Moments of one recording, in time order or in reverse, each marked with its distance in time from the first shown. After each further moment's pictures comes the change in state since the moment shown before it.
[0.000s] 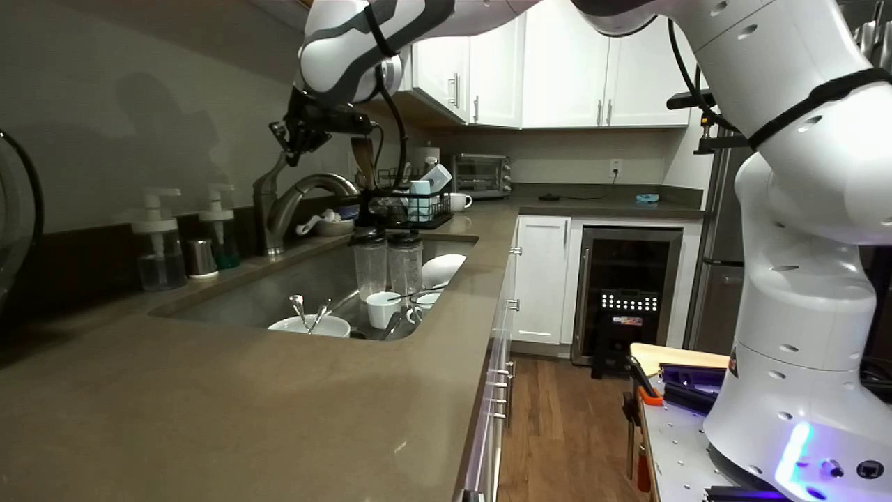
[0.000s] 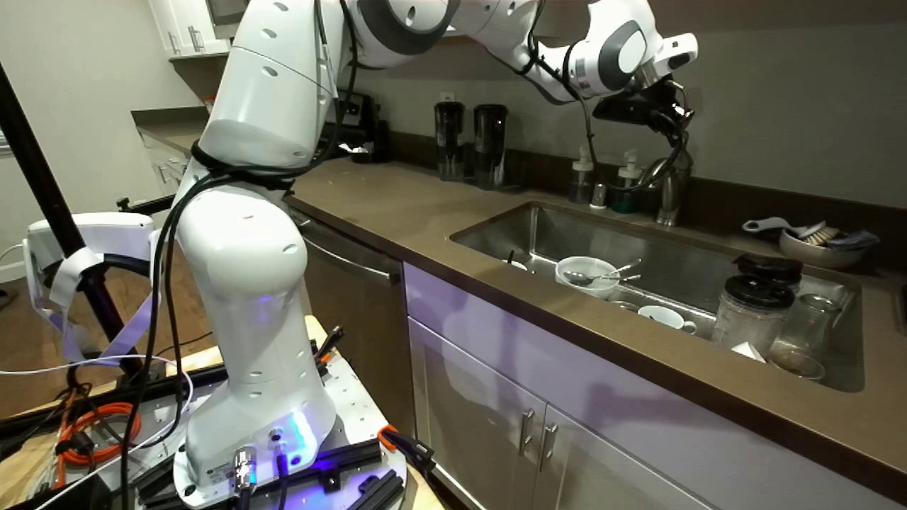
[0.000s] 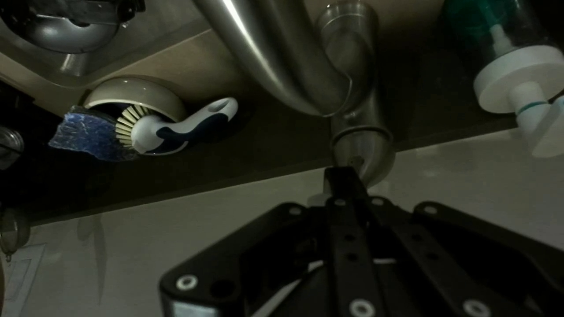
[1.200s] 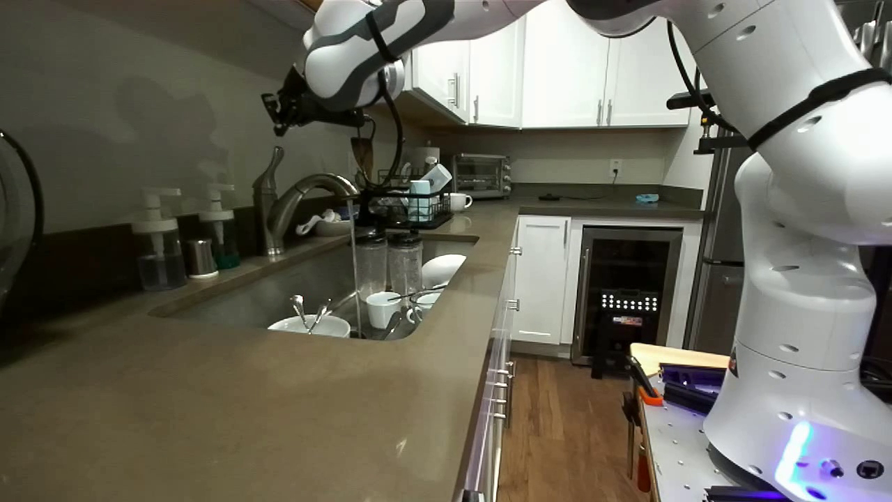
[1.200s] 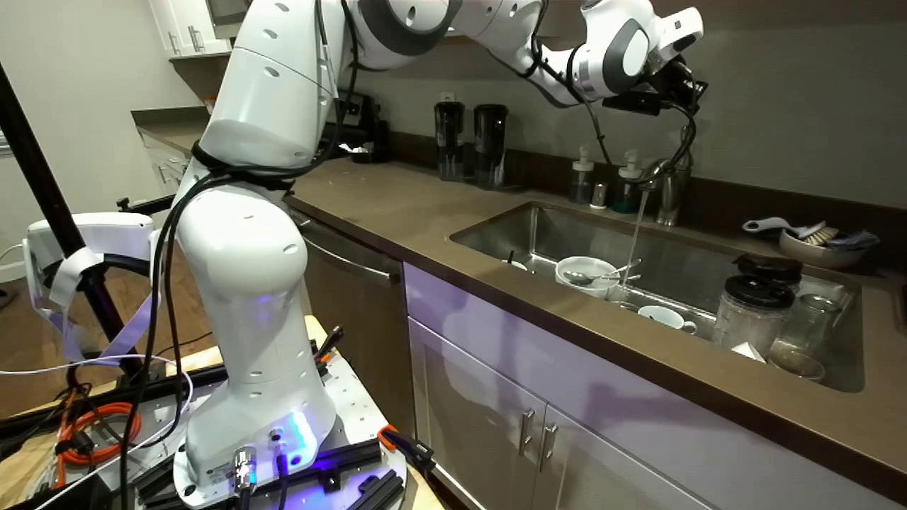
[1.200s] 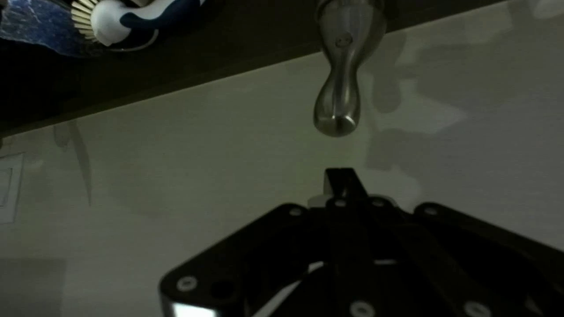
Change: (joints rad) arm 0.003 0.009 -0.027 -0.002 0.002 0.279 0.013
